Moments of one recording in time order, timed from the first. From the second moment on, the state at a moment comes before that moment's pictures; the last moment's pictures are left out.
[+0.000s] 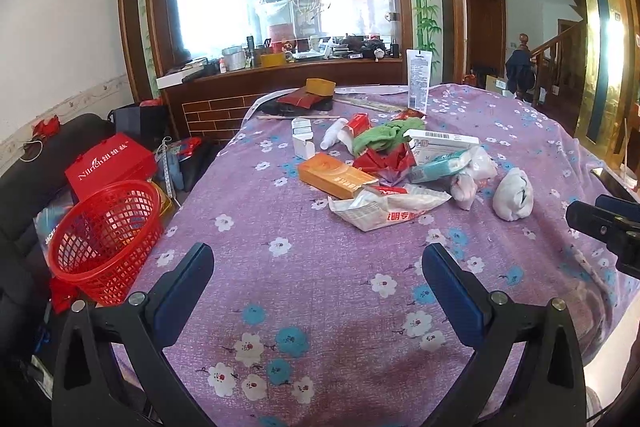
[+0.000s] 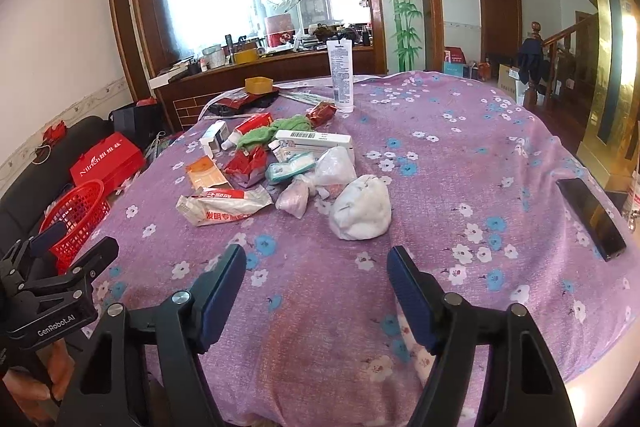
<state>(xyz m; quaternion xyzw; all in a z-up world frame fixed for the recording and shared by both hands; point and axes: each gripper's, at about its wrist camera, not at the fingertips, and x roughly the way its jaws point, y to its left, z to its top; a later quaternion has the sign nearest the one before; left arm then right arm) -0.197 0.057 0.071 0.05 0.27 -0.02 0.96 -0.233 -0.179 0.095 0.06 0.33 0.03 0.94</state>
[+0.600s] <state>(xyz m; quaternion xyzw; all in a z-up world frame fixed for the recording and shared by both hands) -0.189 0.056 0.062 0.06 0.28 -0.03 0.96 -0.226 -0.175 0.091 0.06 0.34 0.04 0.94</state>
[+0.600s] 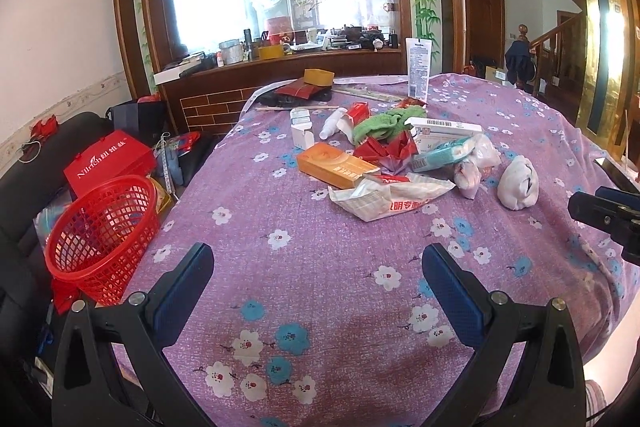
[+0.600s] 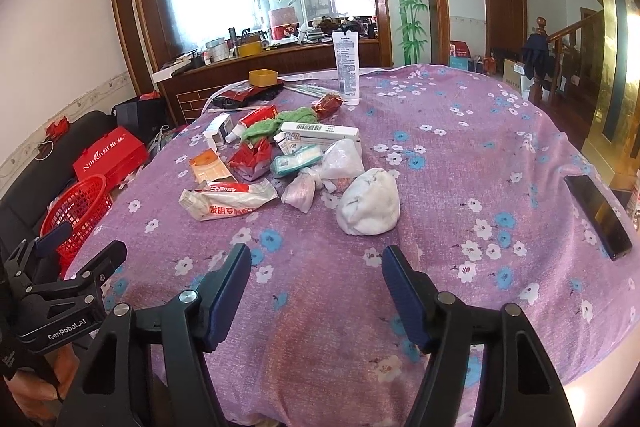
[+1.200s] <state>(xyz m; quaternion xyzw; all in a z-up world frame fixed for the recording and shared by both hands) -0.176 0.053 0.053 0.07 0.30 -0.03 0.95 -0.212 -0.181 0.080 0.07 0.36 0.04 0.93</state>
